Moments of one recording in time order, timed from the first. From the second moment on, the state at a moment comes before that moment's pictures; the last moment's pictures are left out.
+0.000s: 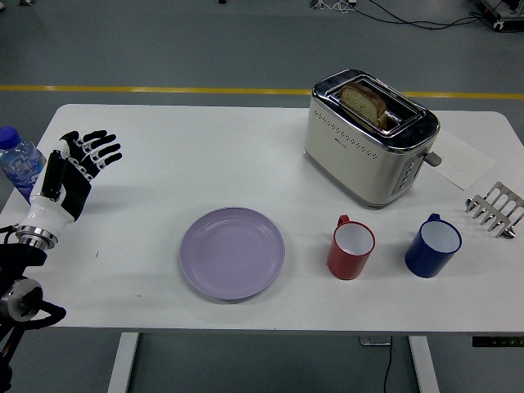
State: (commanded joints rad) left arm -0.16 0.32 -1.37 -1.27 0.69 -0.08 -0.18; right arm 0.21 -0.06 0.86 0.18 -0.11 -0.09 -0.24
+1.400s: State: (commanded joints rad) left arm -0.06 0.16 -1.64 -1.17 0.69 -0.10 -0.07; right arm 0.20 -0.07 0.95 0.18 -0.19 -0.12 -0.22
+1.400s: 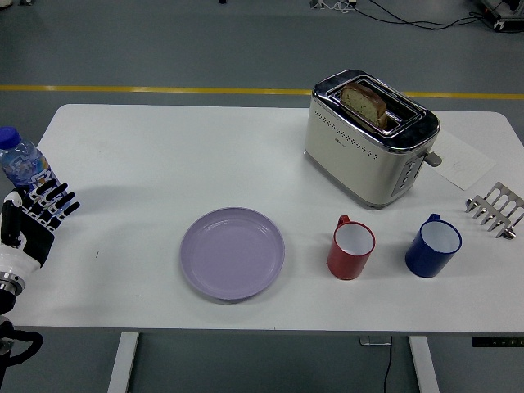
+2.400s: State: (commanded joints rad) left arm -0.06 0.16 -1.65 -1.13 0.68 -0.09 -0.08; right arm 0.21 -0.07 0.97 0.18 -0.22 -0.12 -0.23
